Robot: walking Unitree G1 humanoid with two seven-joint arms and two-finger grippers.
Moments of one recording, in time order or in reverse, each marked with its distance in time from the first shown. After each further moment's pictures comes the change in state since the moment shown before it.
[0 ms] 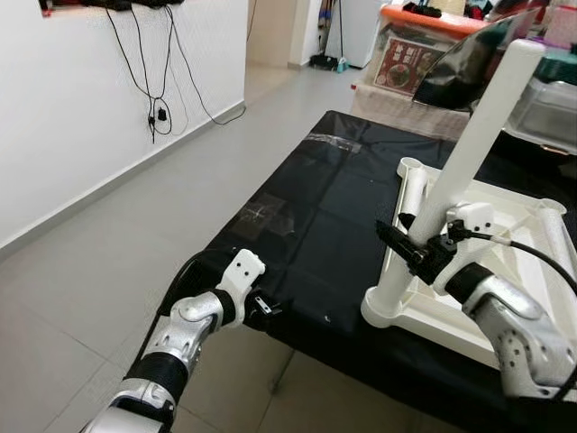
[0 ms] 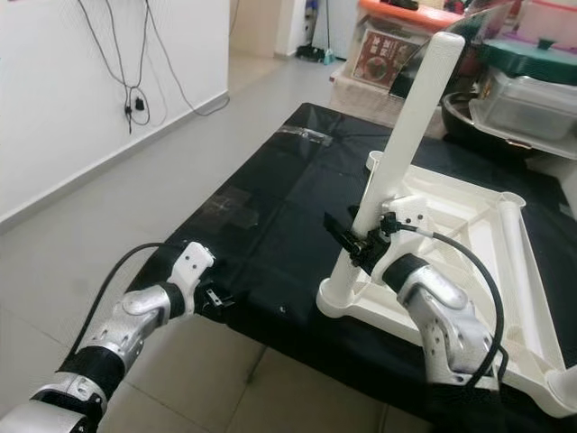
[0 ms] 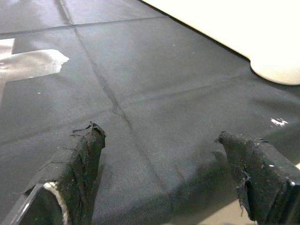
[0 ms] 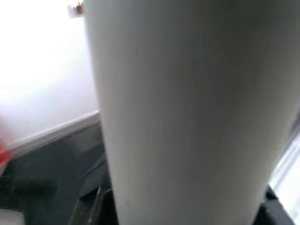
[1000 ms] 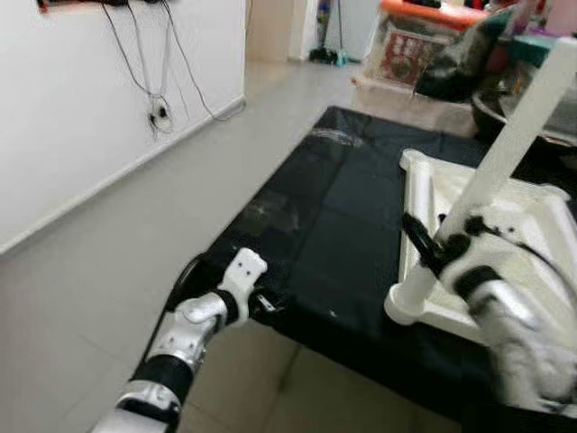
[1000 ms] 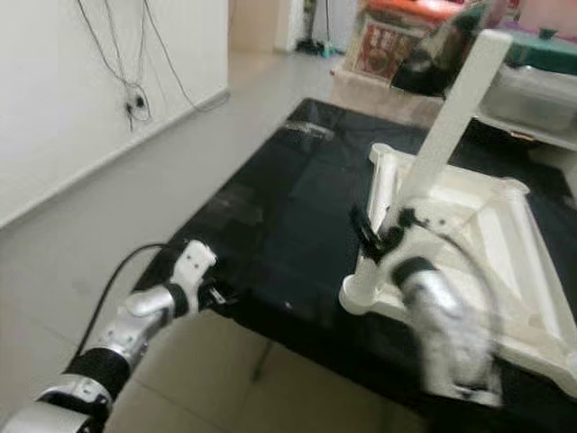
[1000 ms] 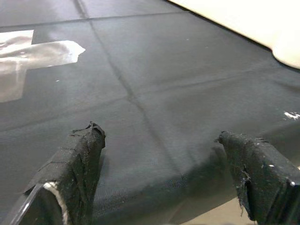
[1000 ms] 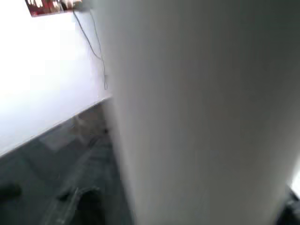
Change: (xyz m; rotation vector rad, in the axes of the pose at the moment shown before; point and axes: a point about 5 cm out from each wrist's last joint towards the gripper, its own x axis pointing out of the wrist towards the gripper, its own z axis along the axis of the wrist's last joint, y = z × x) left arm 0.002 -0.003 -0.001 -0.010 0.004 -0.009; right arm -0.024 -0.015 -0.013 0.055 0.013 -0.092
